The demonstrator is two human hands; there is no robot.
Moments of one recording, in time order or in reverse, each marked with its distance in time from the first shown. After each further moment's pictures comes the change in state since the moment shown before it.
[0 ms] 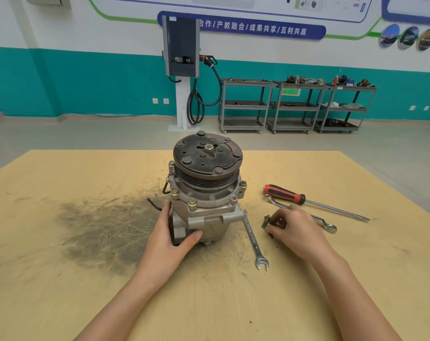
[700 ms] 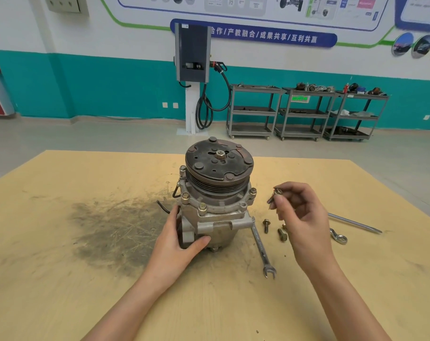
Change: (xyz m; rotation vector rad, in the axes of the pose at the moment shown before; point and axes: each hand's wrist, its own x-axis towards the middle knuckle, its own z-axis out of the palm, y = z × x) left_hand 0.001 0.004 -0.002 -0.024 -0.017 -0.029; right_hand -0.028 -0.064 -0.028 1.137 0.341 -0.346
